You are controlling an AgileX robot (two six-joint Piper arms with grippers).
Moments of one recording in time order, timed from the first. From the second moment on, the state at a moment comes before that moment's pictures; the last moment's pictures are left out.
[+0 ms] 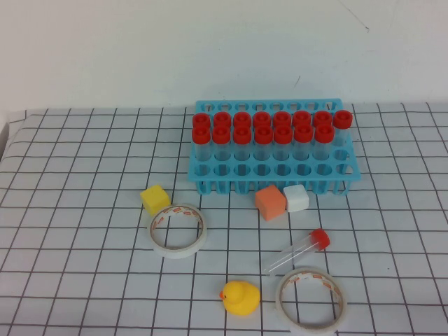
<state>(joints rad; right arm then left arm) 0.01 -0.01 0.02 -0.10 0.40 0.15 -0.03 -0.01 0.02 0.01 0.35 -0.01</state>
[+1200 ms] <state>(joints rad) 0.01 -0.01 0.02 -0.06 0.40 0.15 -0.03 -0.01 0.02 0.01 0.35 -0.01</state>
